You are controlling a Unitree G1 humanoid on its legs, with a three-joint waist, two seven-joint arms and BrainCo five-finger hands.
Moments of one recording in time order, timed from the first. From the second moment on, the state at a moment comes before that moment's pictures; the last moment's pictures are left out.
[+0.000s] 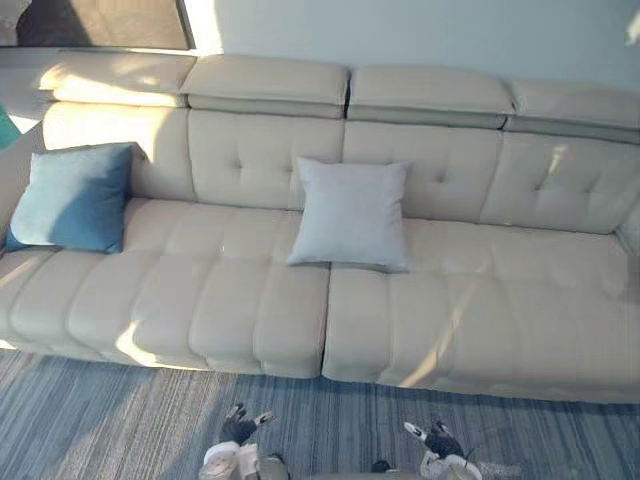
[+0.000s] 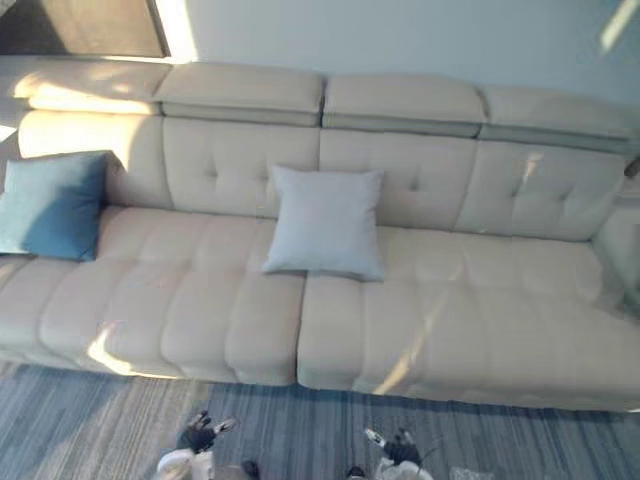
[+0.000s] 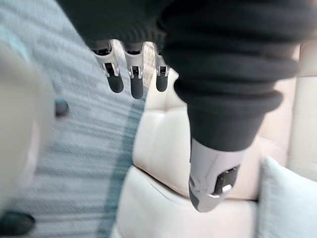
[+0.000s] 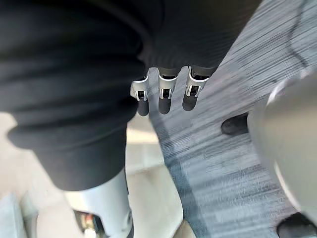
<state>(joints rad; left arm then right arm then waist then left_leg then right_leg) 0.05 0.07 0.10 1.06 -0.11 -0.16 0.05 0.05 -0.02 -0.30 1.08 0.23 -0.12 -0.06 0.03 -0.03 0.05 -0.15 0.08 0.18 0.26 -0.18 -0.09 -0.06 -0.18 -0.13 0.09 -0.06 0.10</state>
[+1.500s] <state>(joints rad) -0.01 0.08 -0.02 1.02 0.04 -0.14 0.04 -0.01 -0.04 -0.34 1.04 0.16 -0.11 -0.08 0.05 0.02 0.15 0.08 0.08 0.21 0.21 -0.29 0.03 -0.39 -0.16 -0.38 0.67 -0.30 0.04</state>
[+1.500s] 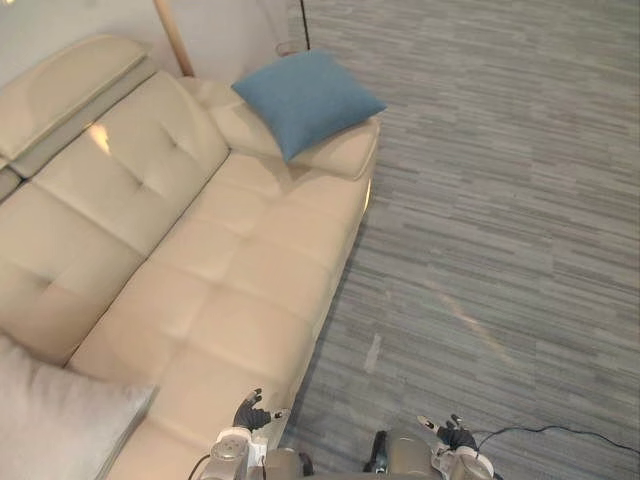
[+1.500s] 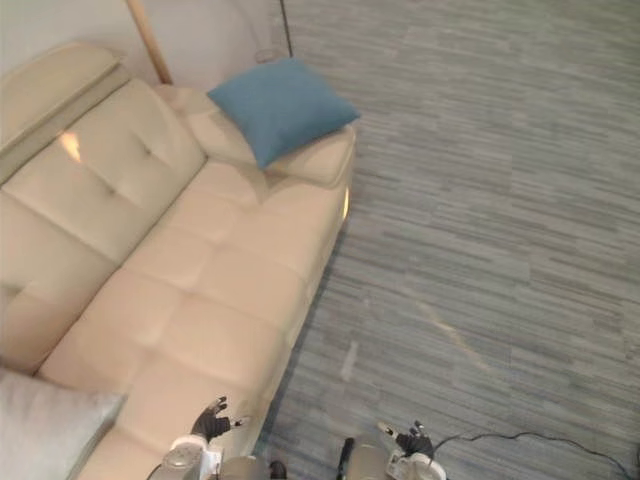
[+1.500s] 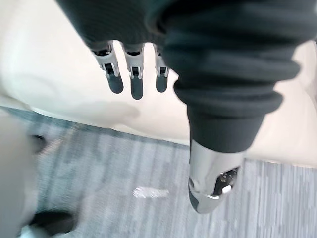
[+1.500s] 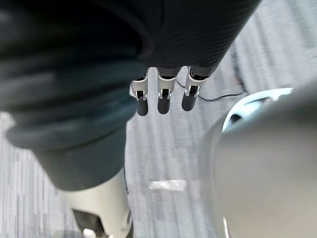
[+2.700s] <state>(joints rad) 0.03 0.08 -0.02 1.07 0.00 -0.14 0.04 -0.01 -0.08 -0.35 1.10 0.15 -0.10 -0.10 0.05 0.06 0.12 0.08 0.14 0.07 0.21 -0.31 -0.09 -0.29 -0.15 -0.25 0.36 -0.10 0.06</state>
